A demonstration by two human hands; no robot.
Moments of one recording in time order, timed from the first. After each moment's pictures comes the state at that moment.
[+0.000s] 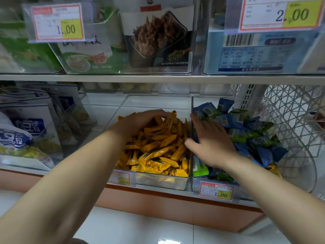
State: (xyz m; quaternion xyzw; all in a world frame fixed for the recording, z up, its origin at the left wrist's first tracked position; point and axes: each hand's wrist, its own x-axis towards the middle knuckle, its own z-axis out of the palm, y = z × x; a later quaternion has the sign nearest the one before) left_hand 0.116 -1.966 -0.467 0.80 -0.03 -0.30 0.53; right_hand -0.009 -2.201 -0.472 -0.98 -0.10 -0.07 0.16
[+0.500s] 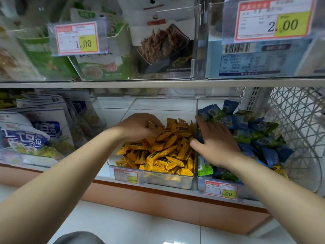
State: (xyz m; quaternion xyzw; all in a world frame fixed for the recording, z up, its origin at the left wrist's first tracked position) left_hand 0.050 -1.936 -0.420 0.95 -0.18 -0.09 0.25; right_hand -0.010 -2.201 -0.469 -0.98 -0.10 -0.06 0.17
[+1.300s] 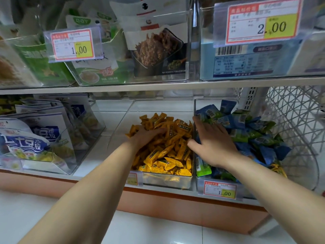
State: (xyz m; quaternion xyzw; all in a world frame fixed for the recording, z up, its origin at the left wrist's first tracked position) left_hand 0.067 -1.958 -0.484 0.86 0.13 -0.17 0.45; right_hand -0.010 -2.199 -0.466 -0.98 -0.11 -0.06 0.16
